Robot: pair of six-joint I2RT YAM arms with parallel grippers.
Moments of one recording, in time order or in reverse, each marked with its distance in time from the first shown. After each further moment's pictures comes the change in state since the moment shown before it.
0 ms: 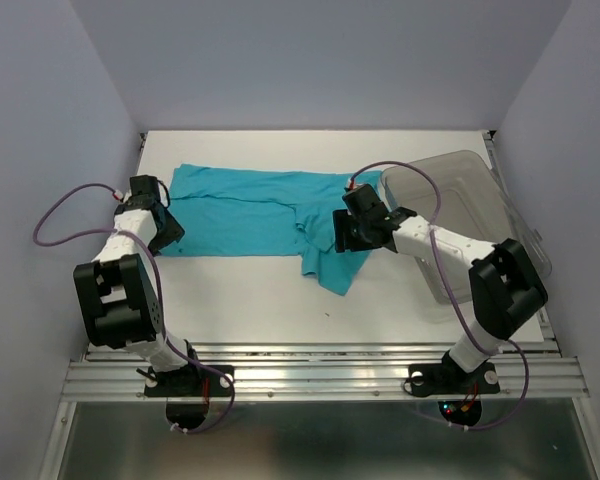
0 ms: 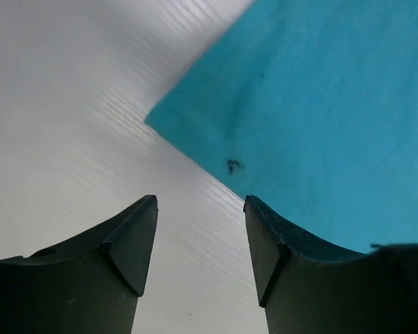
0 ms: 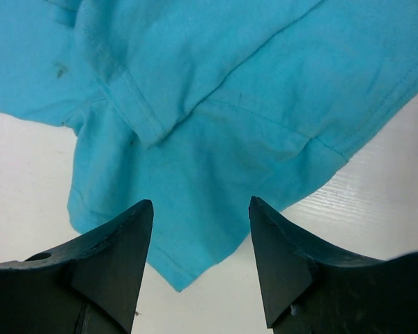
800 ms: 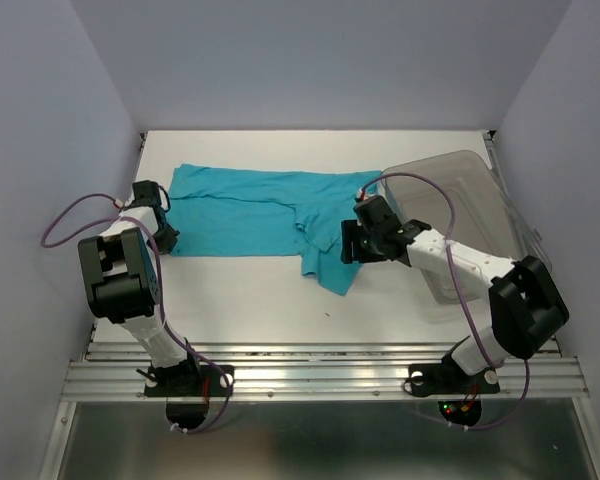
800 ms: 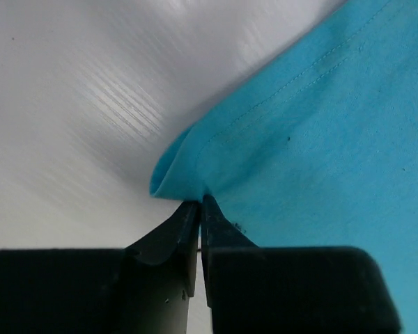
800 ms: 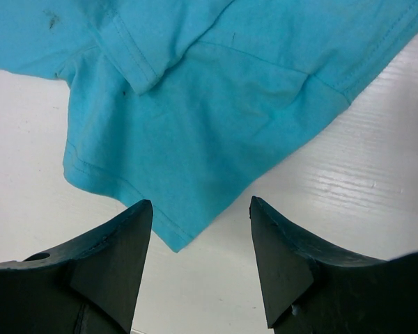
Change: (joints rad) left arm 0.068 0.183 -0.005 0.140 -0.012 -0.077; right arm 0.001 -0.158 -0.142 0.000 -0.041 0.045
